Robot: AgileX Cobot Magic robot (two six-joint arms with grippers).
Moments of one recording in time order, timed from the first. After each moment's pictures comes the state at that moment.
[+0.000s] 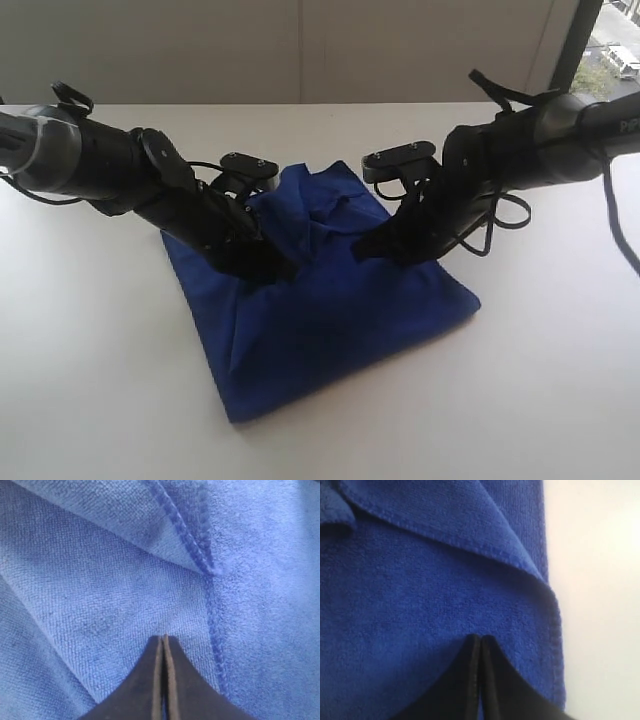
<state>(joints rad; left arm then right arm) -0.51 2.00 -1.20 -0.74 0.45 0.79 0.26 2.01 -1.17 0.10 0.42 -0.07</state>
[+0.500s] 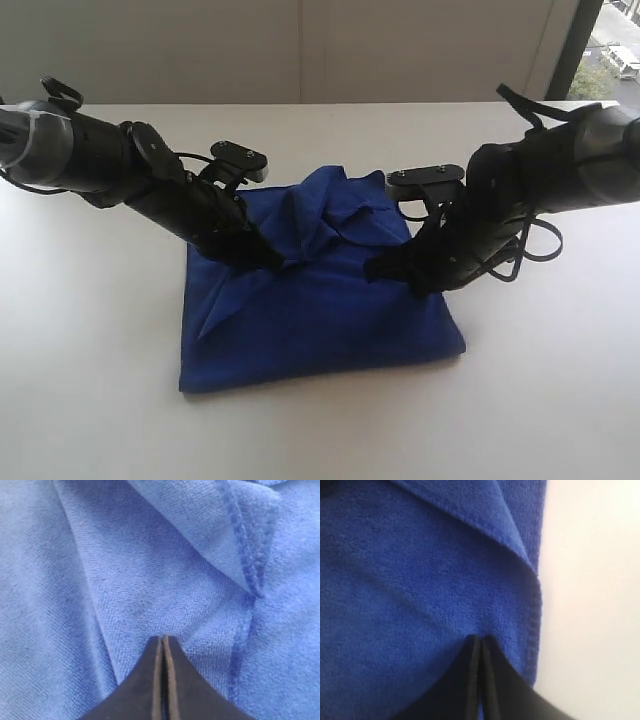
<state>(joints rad) -0.48 2.01 -1.22 -0.73 0.42 0.85 0.27 1.89 -1.02 0.12 0.41 0.05</state>
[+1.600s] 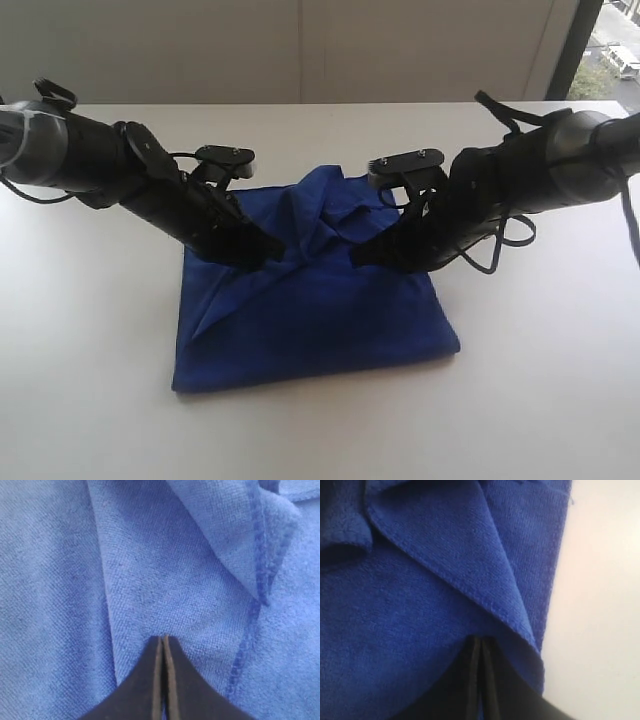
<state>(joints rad) -0.47 2.01 -1.21 -0.75 0.43 0.69 0.28 1.96 -1.07 0.14 0.27 -0.04</state>
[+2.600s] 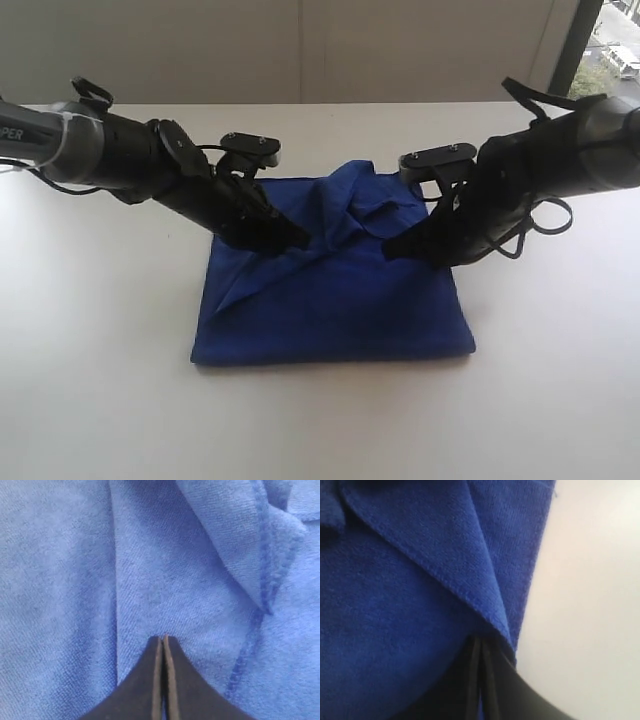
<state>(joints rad) -0.51 2.06 -1.30 -0.75 0.37 0.68 0.21 1.94 -1.08 -0.03 0.36 0.09</state>
